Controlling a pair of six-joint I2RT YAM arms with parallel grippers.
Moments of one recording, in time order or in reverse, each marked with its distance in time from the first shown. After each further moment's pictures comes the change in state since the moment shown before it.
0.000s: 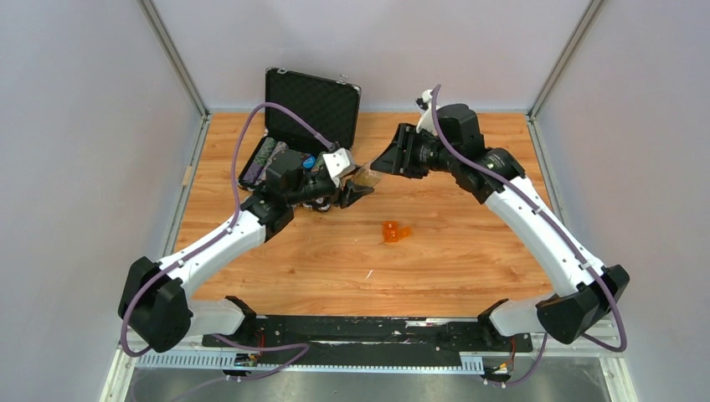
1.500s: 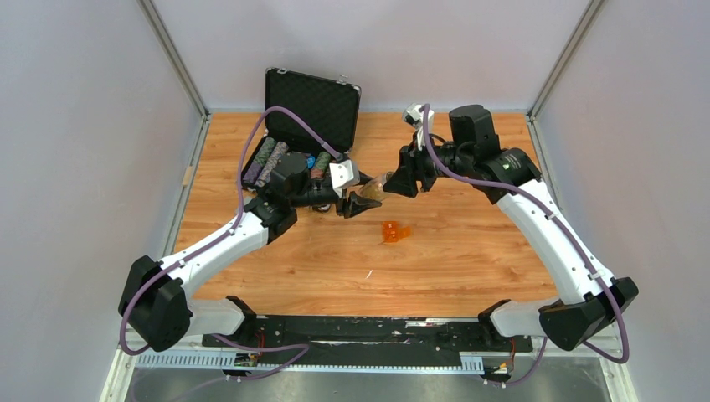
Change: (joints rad) left arm -0.032 0.009 0.000 -0.003 0.127 0.034; right arm -0.071 -0.027 0.031 -0.156 -0.277 -0.602
